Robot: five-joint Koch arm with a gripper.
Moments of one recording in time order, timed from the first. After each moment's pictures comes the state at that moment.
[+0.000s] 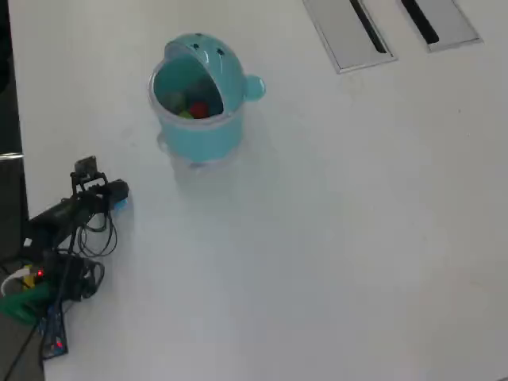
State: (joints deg) arm -59.1 103.0 143.2 10.6 -121.4
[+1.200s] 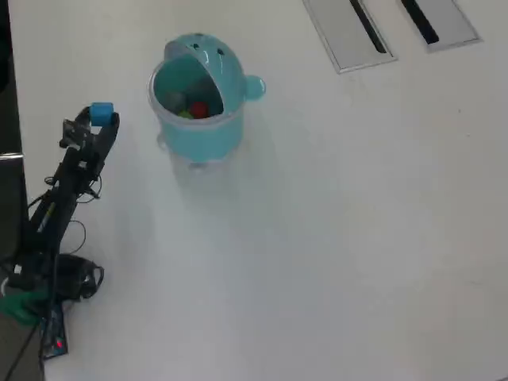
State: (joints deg) arm -57.6 118.0 117.2 3.0 -86.5
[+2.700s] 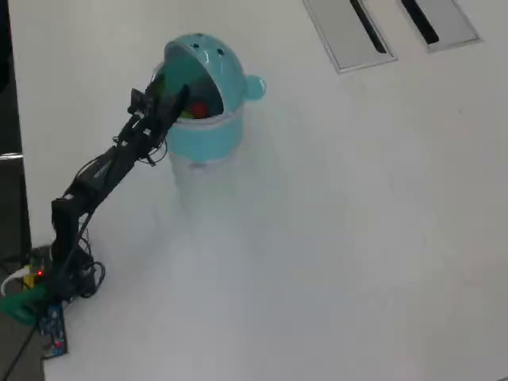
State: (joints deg) arm -41.6 72.9 80.6 -14.1 -93.1
